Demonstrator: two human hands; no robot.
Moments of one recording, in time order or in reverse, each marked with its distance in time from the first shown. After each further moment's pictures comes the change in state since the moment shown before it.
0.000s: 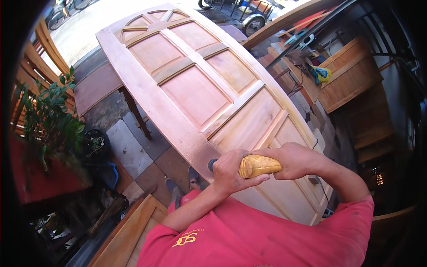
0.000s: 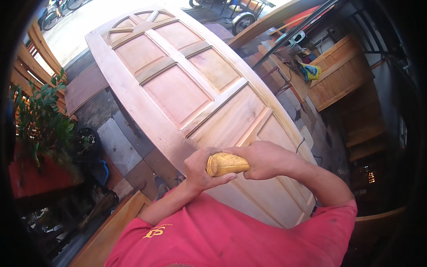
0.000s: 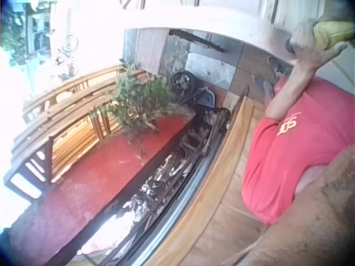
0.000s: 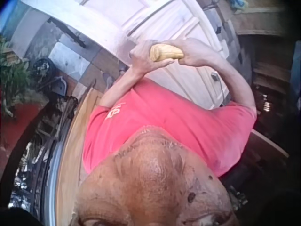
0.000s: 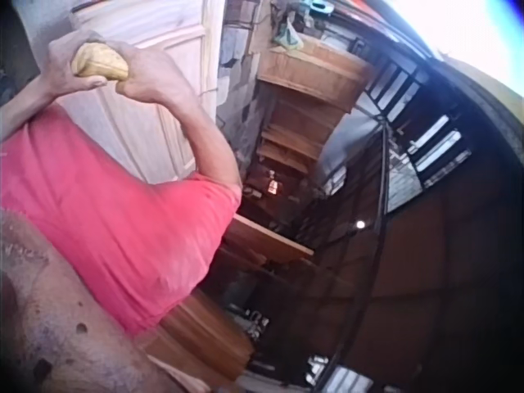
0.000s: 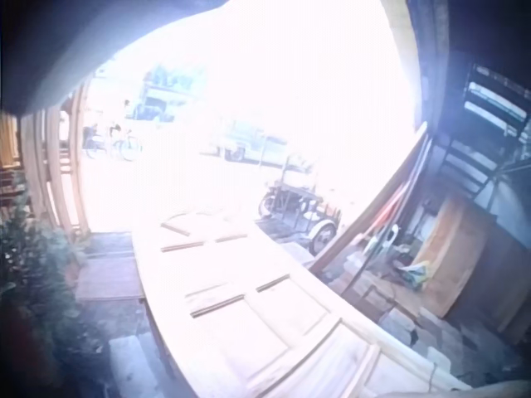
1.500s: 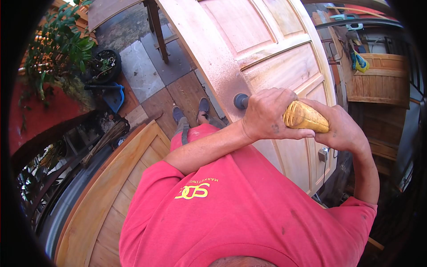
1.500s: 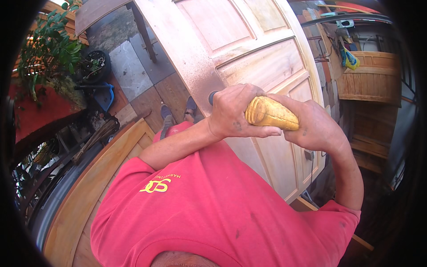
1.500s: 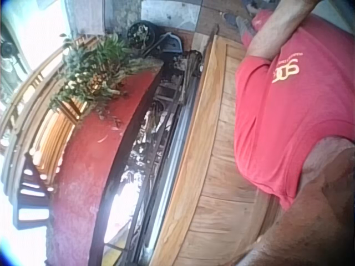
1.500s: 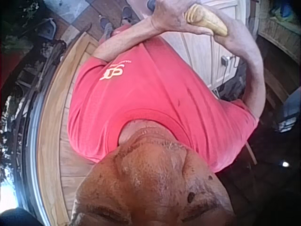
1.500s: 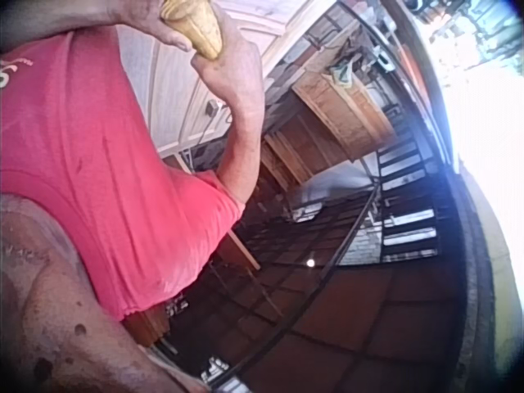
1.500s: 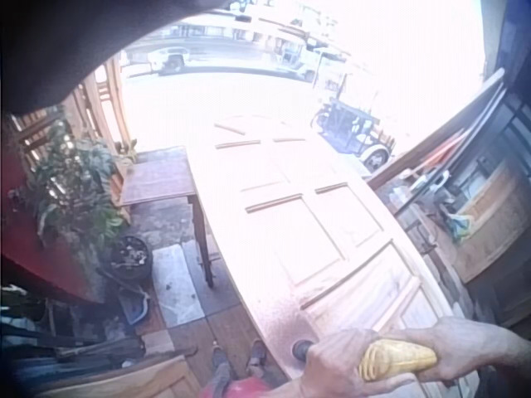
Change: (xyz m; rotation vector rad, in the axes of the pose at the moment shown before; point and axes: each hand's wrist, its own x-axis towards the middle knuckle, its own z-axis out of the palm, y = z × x) left_hand -0.004 -0.002 0.005 0.034 0.104 -0.022; right_hand 0.004 -0.010 0.002 0.114 0.062 0.029
